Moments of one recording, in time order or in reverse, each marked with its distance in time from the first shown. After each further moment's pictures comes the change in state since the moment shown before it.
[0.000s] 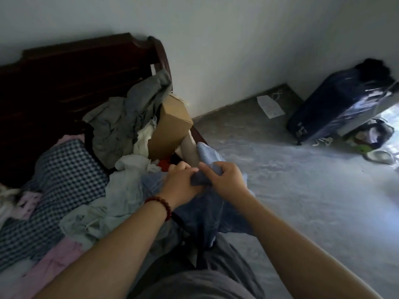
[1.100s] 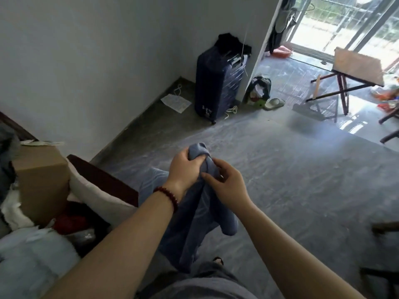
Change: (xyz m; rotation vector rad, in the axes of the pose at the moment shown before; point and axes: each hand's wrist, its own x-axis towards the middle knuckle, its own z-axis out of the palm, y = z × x) left_hand 0.012 0.335 0.138 -0.728 -0.119 0.203; right_hand -0.129 0.159 -0.258 0.349 0.509 0.168
